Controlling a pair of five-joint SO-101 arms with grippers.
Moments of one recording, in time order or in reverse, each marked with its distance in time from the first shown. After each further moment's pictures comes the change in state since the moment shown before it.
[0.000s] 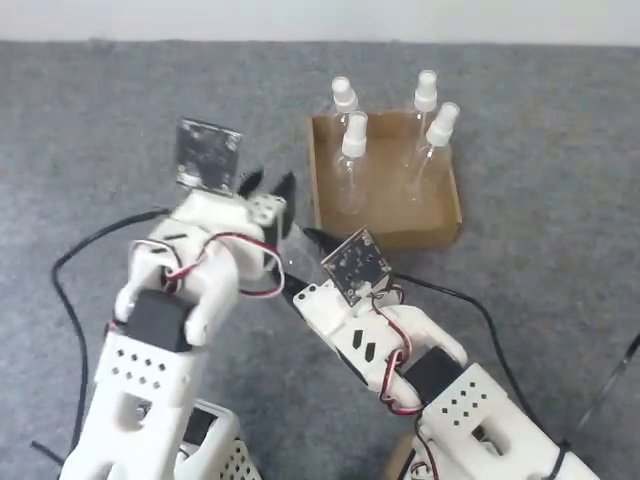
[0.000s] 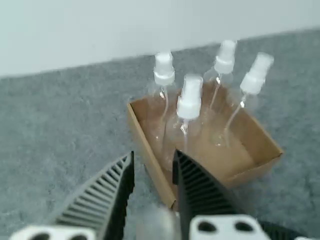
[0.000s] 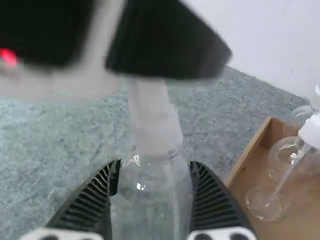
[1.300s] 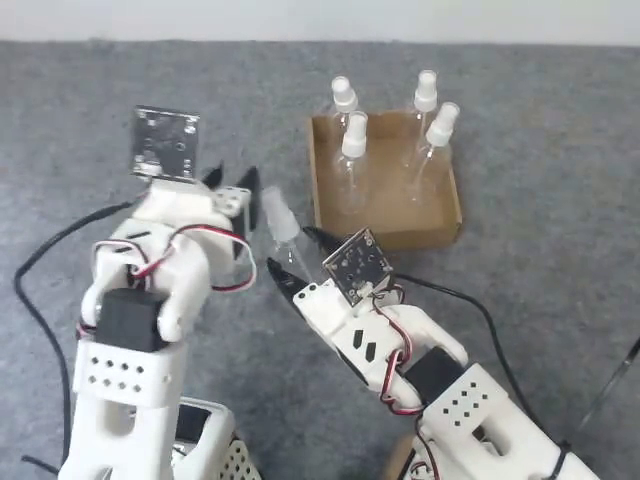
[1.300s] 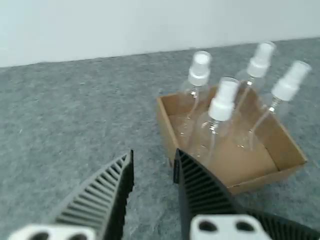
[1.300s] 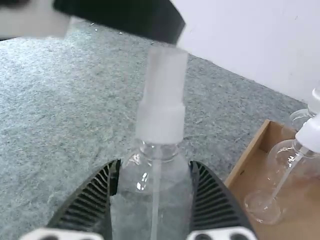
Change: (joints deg) left arm -6.3 0.1 -9.1 10.0 -0.5; right arm 0.0 -0.1 0.0 0.0 0.0
